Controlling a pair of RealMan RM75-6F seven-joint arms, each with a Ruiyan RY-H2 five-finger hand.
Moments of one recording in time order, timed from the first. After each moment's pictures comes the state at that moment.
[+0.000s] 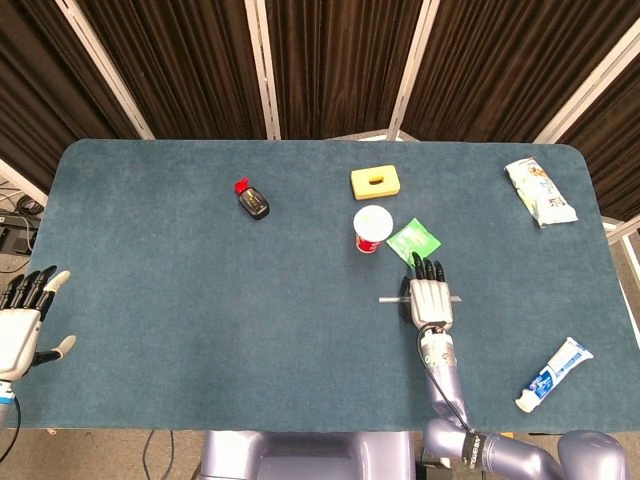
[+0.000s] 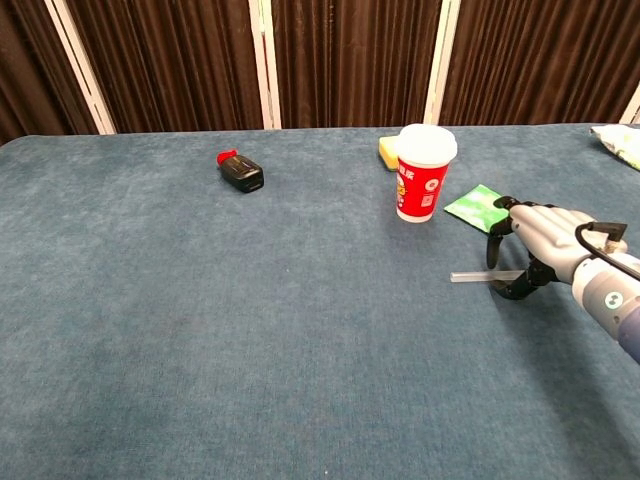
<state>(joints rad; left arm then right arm) -0.15 -1.10 -0.04 -1.61 1.43 1.38 0.08 0.55 -1.87 0.25 -1.23 -0.94 1.18 -0.56</state>
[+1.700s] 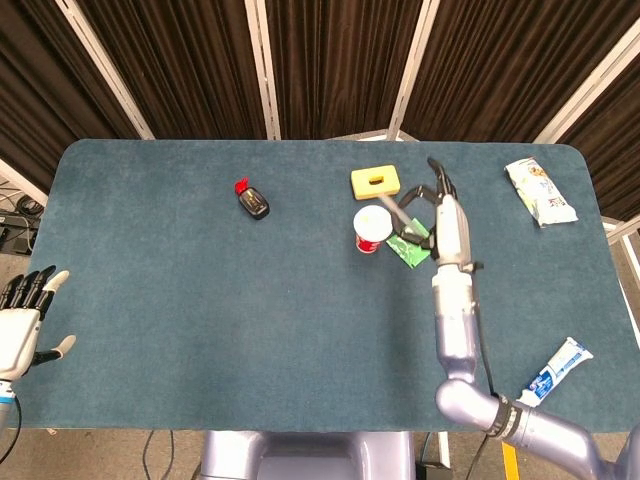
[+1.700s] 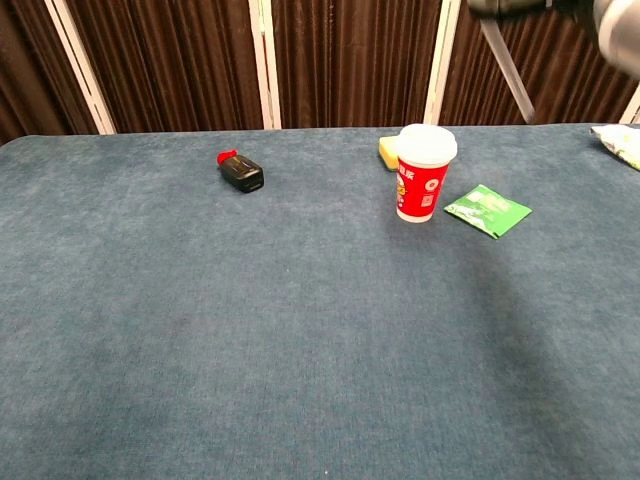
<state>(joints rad) -0.15 -1.11 -0.04 -1.61 1.42 1.37 0.08 0.62 -1.64 0.74 -1.72 -0.83 1.20 -0.15</state>
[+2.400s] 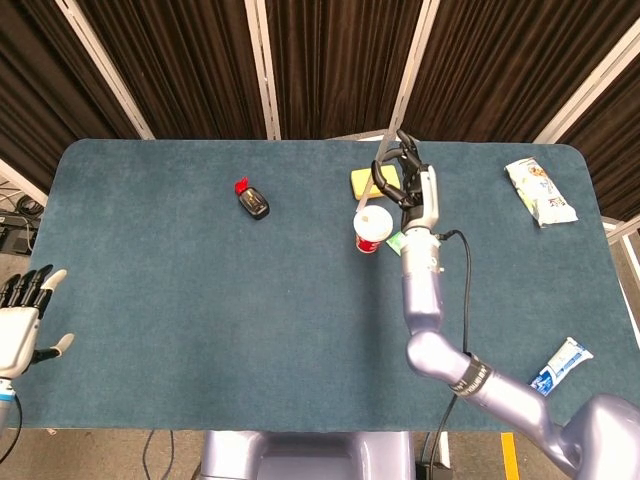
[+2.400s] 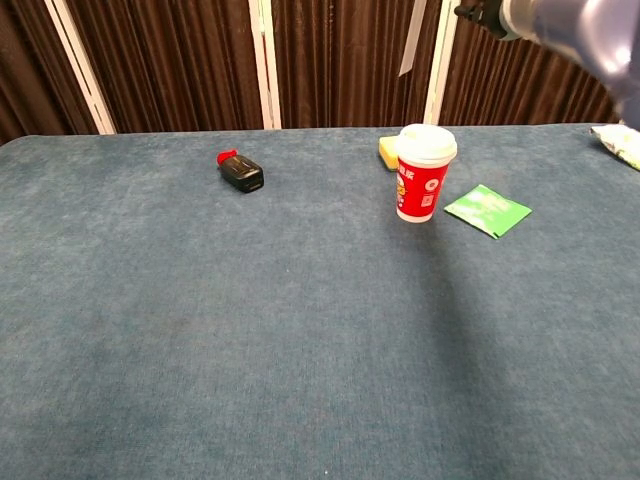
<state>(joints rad) -0.15 -1.12 -0.05 -1.60 1.39 1.37 0.11 0.81 -1.80 0.95 -1.48 -0.64 1.06 0.41</state>
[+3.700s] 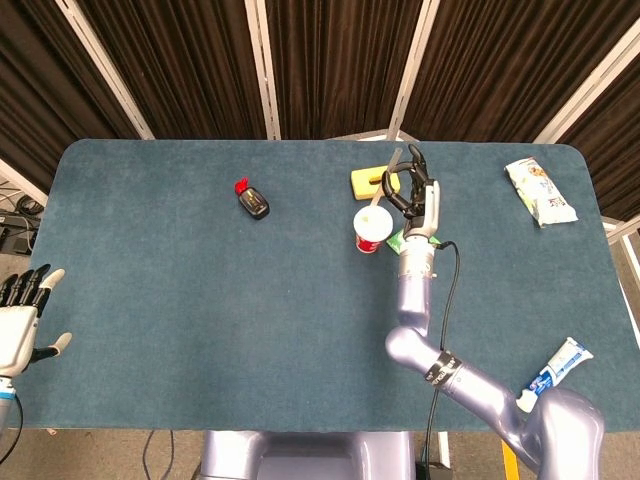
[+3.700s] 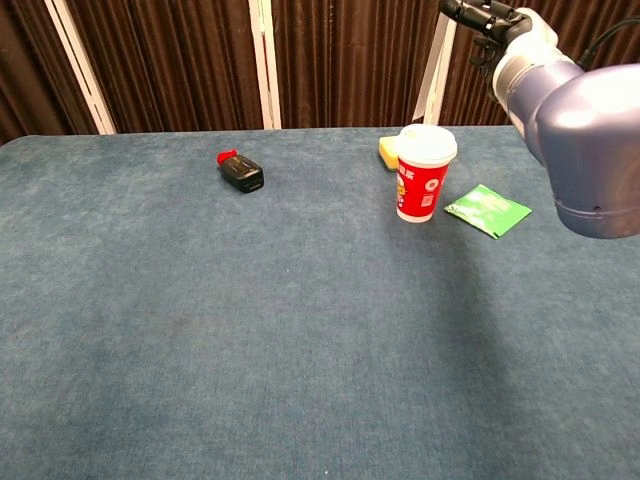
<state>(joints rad) -0.15 -1.12 -0.06 -1.62 1.36 1.36 0.13 0.87 -1.93 0.85 -1.12 -0.79 1.08 0.67</state>
